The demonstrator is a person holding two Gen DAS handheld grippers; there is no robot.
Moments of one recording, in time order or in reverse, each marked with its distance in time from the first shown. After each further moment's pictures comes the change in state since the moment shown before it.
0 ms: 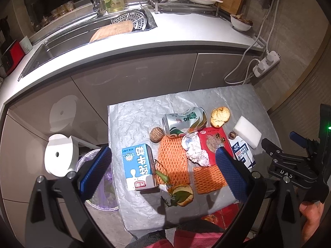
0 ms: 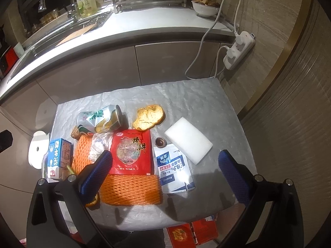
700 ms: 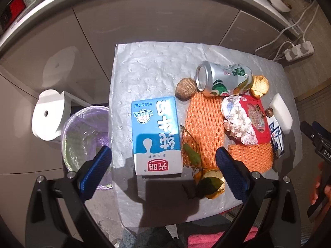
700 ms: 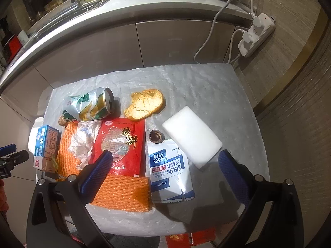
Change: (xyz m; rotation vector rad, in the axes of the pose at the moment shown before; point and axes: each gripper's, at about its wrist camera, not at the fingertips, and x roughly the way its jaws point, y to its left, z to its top) left arm 0.119 0.057 -0.048 -0.160 0.251 -0.013; right arm 0.066 -0.021 -0.003 -0.064 0.083 0.066
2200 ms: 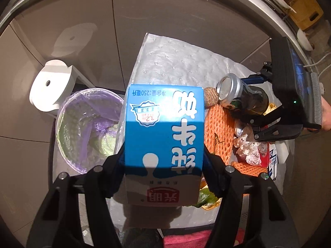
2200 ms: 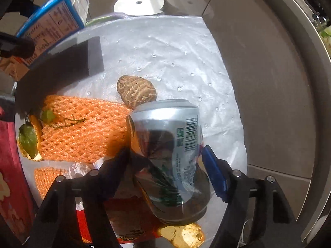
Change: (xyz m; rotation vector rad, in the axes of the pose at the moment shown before) left arm 0.005 0.045 -0.011 -0.251 -0.022 -0.047; right arm 0.120 0.208 0.048 -1.444 0.198 0.264
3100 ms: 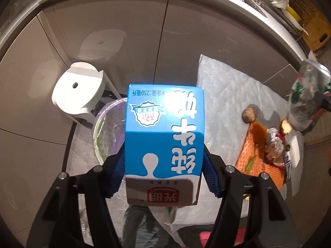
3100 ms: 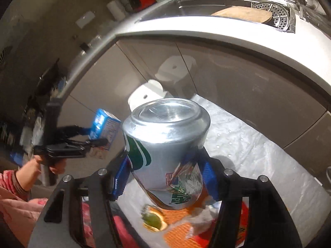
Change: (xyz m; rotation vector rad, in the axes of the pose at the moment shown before) left arm -0.035 0.114 0.001 -0.037 -0.061 0.061; right arm -0.152 -0.036 -0.012 0.726 -0.536 0.378
